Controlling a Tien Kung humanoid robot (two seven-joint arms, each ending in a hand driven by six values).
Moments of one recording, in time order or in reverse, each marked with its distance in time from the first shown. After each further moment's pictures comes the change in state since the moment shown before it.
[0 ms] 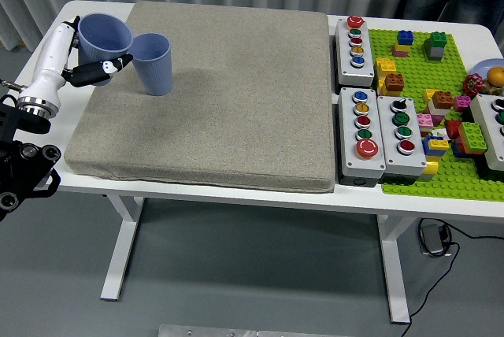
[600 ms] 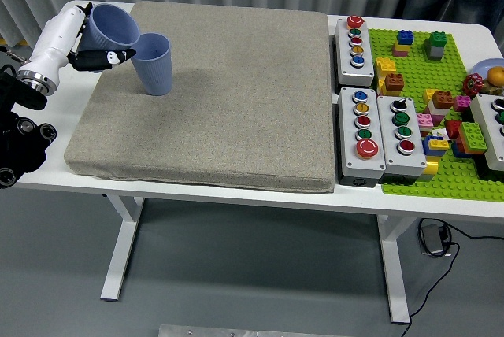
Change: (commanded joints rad) left arm -0.143 0.047 0.139 0.104 0.104 -0.060 0.031; right arm 0.004 -0.002 -0.007 0.000 0.012 -0.002 -0.003
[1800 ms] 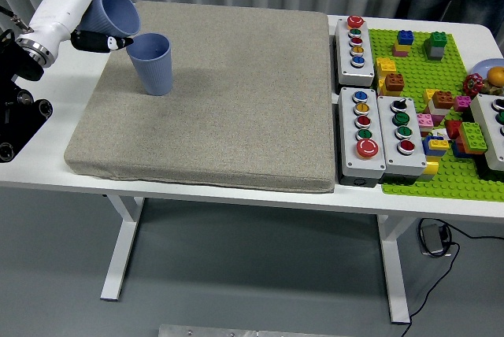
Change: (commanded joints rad) left arm -0.156 0.023 0.093 0.117 0.186 -0.055 0.031; right arm 0.012 -0.008 -0.009 -0.001 0.017 -0.001 0.001
